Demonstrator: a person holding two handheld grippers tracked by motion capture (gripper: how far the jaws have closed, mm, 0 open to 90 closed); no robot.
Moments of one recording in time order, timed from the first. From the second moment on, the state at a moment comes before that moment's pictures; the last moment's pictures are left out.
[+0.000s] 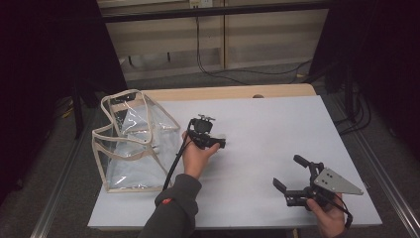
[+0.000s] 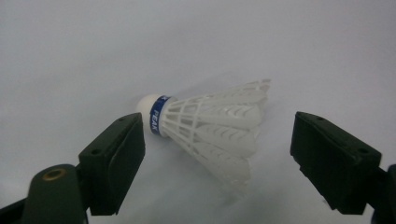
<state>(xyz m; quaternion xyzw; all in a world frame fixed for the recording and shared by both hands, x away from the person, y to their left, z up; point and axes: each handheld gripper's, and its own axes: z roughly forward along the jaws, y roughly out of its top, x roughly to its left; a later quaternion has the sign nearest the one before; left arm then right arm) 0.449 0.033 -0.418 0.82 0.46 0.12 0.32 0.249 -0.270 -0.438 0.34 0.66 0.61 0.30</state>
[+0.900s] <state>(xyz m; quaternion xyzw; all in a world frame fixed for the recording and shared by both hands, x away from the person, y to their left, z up) 0.457 0.030 -0.438 0.82 0.46 0.15 0.31 0.249 -0.270 -0.438 0.34 0.66 0.60 0.30</state>
